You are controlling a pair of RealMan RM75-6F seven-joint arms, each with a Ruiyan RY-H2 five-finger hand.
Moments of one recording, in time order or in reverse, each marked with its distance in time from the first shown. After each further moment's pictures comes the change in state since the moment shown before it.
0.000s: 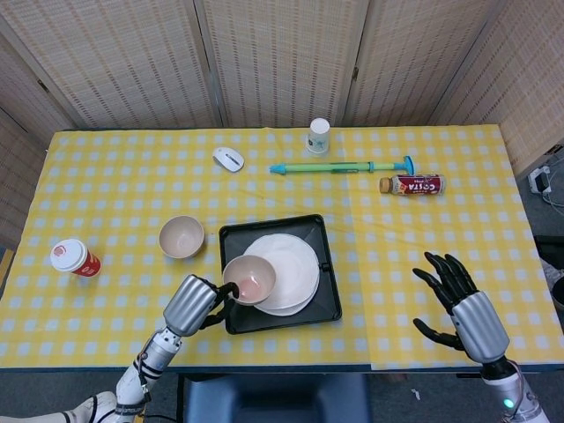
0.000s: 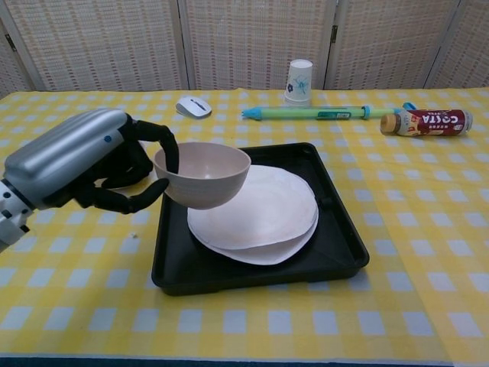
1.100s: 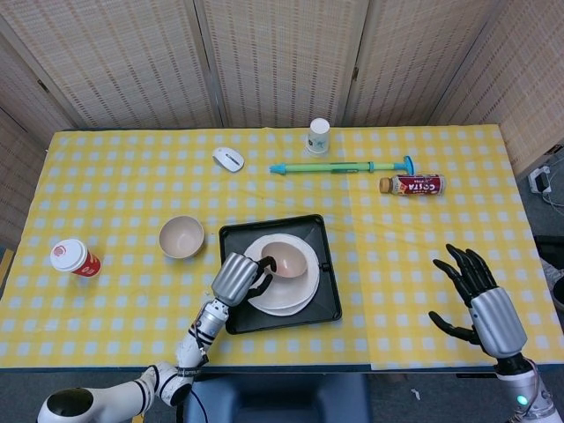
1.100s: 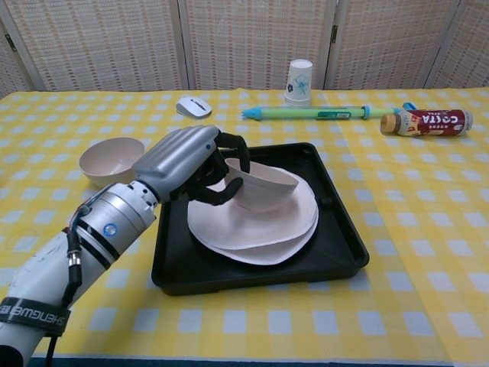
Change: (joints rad) left arm -0.221 -0.386 -0.122 0.512 -0.162 -0.092 -0.156; right arm -0.024 0.036 0.028 -0.011 0.074 -0.020 0.032
